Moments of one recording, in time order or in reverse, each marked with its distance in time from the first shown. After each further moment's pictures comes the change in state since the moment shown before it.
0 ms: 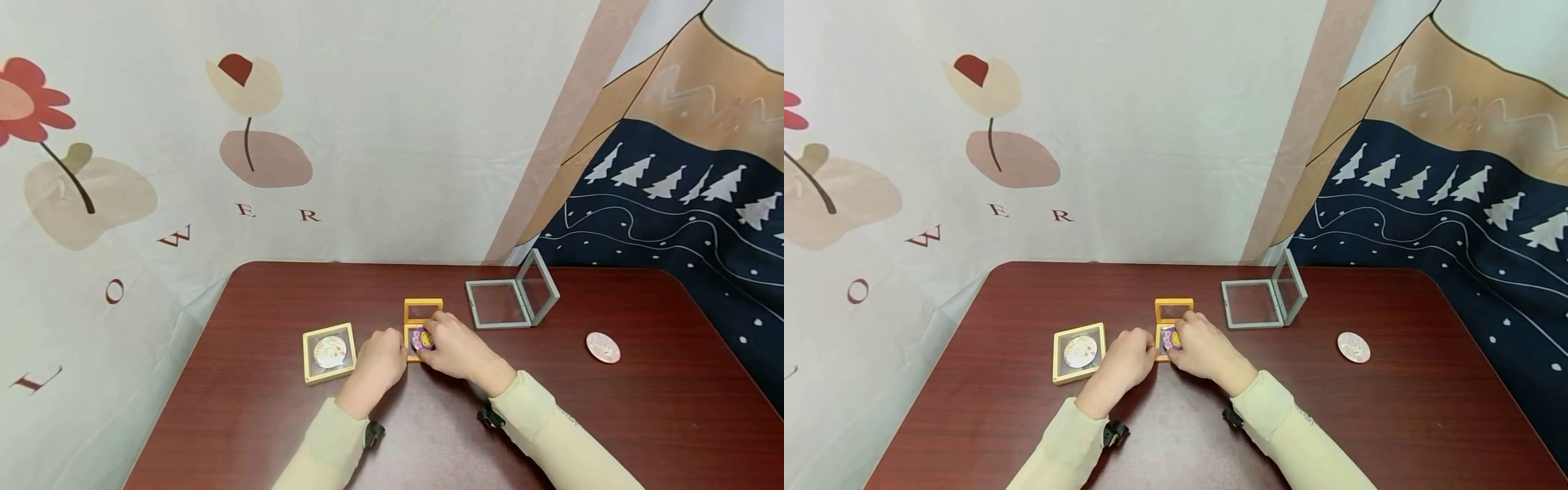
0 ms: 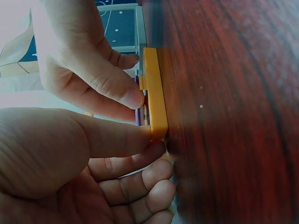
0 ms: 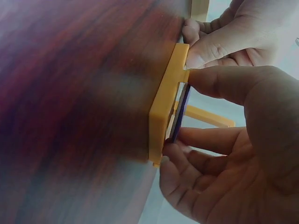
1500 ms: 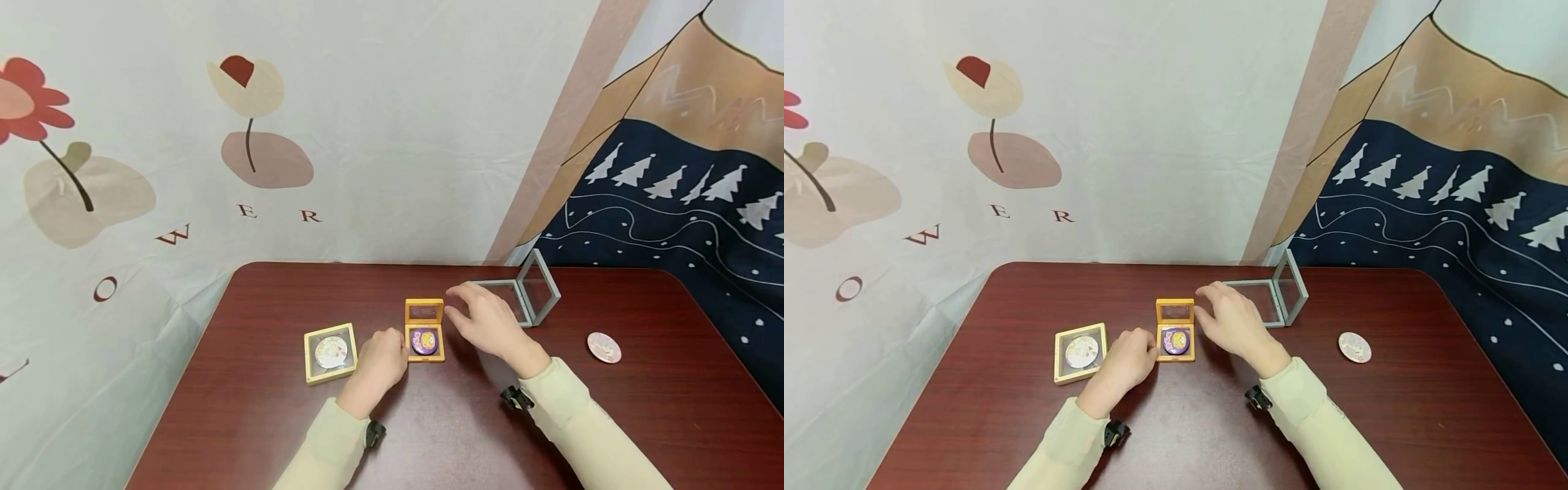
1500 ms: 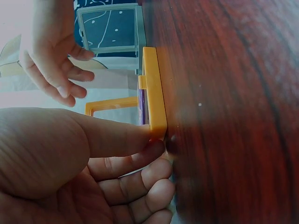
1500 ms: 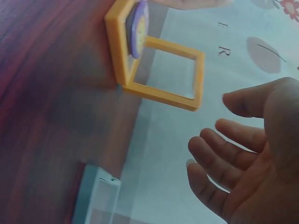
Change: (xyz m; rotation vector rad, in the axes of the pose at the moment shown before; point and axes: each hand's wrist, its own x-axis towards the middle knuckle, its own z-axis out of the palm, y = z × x) left_hand 0.001 -0.001 0.001 -0.014 -0.017 -0.032; right_hand -0.006 0.030 -0.045 0.068 0.269 0.056
